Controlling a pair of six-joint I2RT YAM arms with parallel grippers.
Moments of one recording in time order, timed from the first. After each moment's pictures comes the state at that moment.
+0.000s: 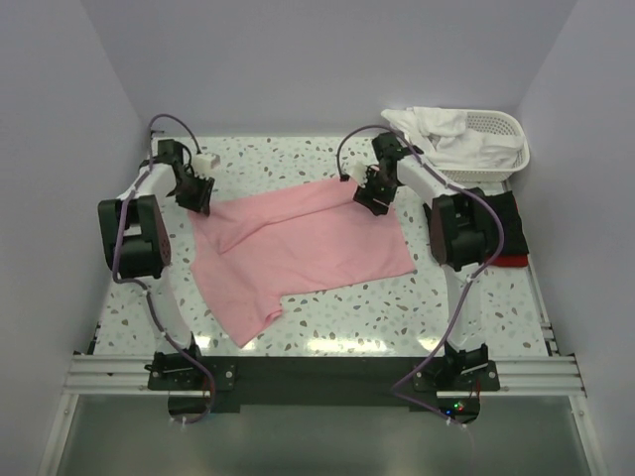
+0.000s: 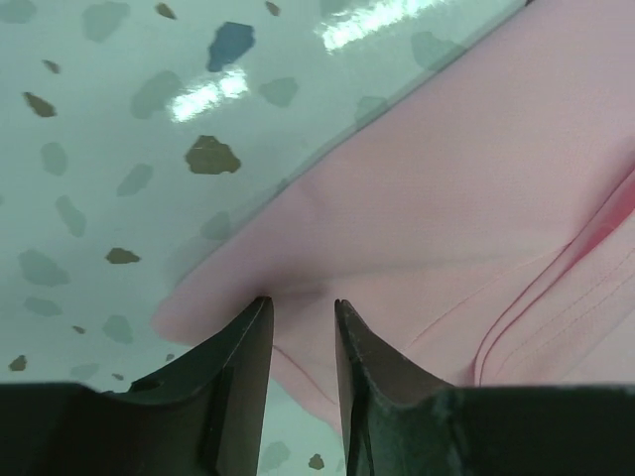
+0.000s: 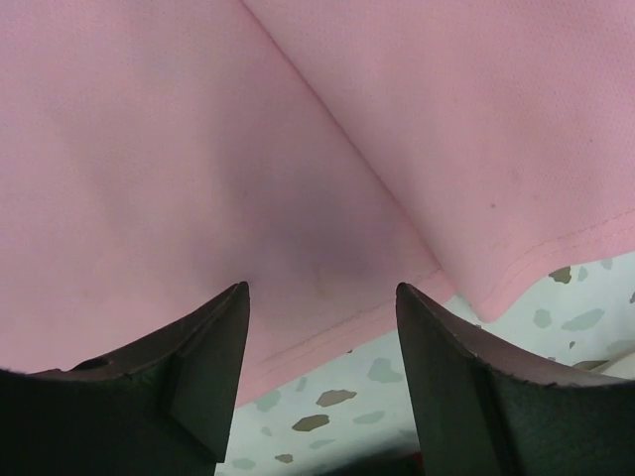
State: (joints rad) left arm 0.12 2.06 1.53 -0.68 0.23 0.45; right arm 0.29 2.26 1.87 -0.83 -0.17 -0.94
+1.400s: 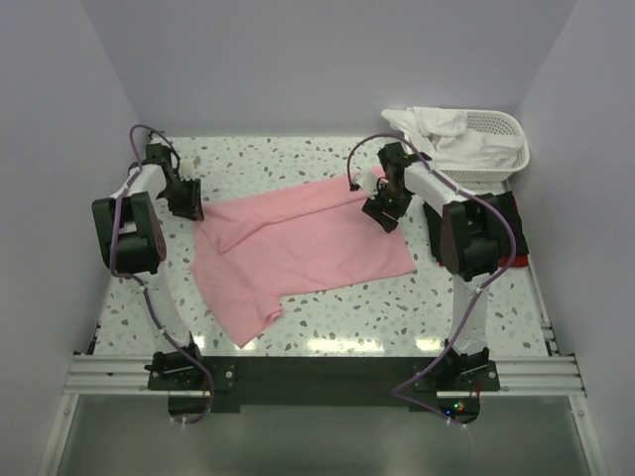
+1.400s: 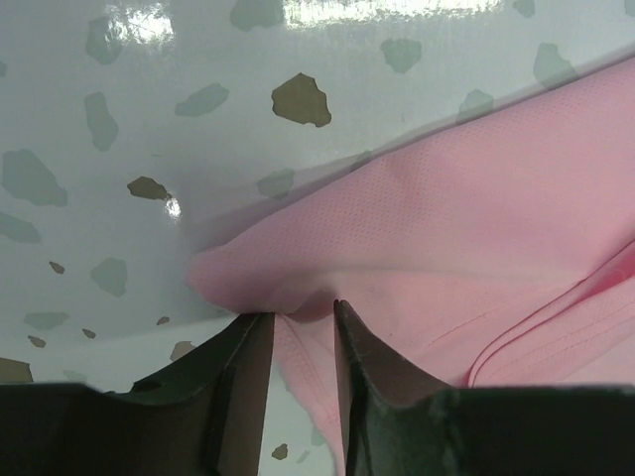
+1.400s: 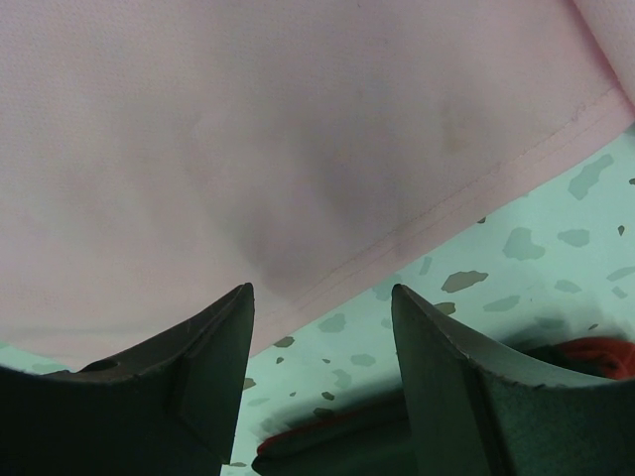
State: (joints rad) left arm 0.22 2.11 1.58 -0.74 0.27 0.20; right arm 0.29 2.11 1.68 -0.93 -0.09 -0.74
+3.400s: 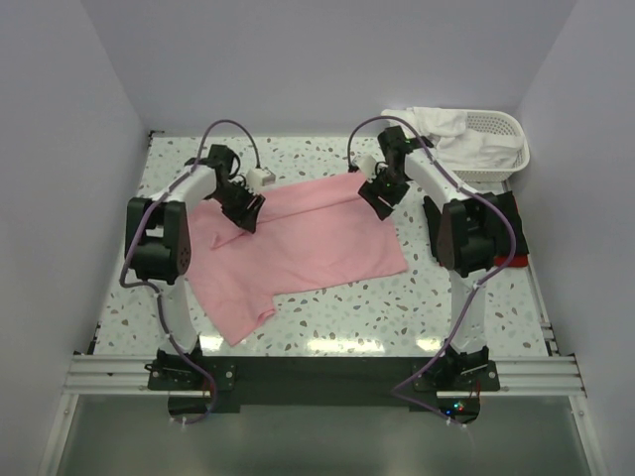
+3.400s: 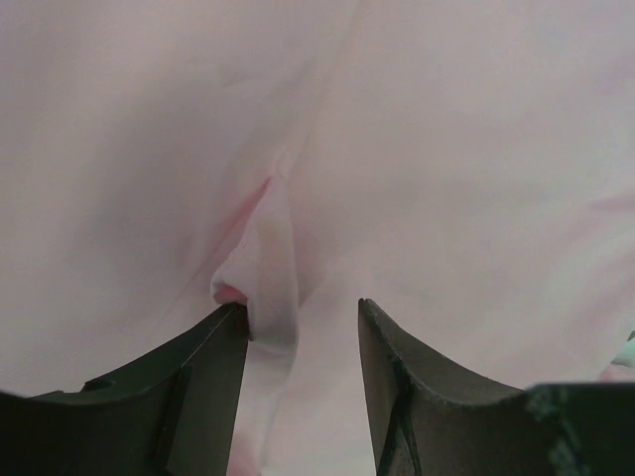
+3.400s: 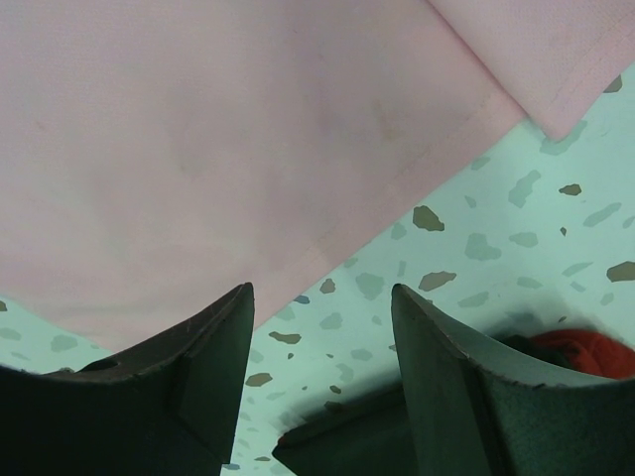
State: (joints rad) left arm -0.11 2.04 1.53 -0.84 0.44 0.60; right arm 0.29 2.16 1.89 -1.05 -0.15 -0.65
